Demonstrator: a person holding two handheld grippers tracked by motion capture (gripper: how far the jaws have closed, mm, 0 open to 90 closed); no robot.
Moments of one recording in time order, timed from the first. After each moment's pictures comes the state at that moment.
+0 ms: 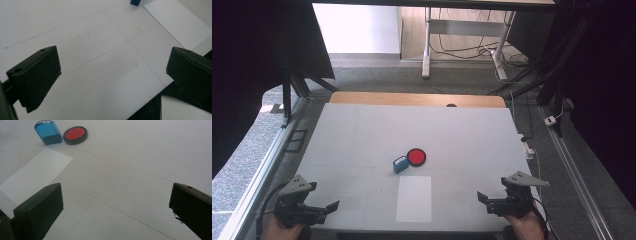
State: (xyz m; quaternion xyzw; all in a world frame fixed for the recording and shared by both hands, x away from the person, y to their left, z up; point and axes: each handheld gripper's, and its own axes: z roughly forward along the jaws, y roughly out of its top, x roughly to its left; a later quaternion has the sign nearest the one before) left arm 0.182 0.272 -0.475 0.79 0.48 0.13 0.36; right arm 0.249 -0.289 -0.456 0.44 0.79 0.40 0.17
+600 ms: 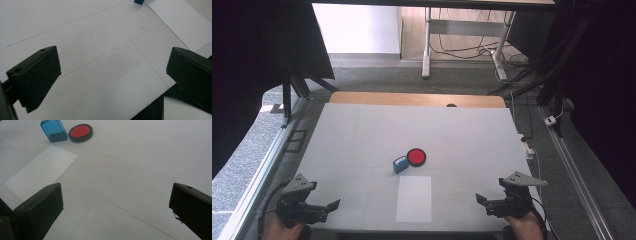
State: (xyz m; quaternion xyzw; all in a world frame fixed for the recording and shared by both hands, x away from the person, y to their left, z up) left arm 0.186 0.269 -0.476 0.79 0.49 0.13 0.35; right arm 0.249 -0.288 -0.457 0.43 0.79 0.40 0.16
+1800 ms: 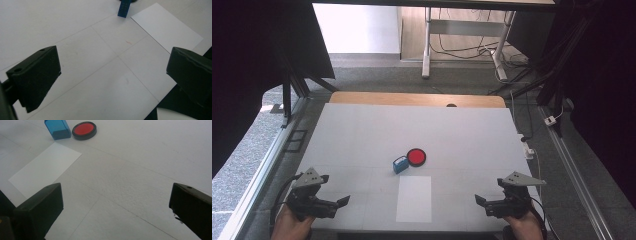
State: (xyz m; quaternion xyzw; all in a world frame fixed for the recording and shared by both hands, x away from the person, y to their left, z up) left arm 0.202 0.250 -0.468 0.80 0.44 0.13 0.38; right arm 0.249 -0.286 -0.458 0.42 0.80 0.40 0.15
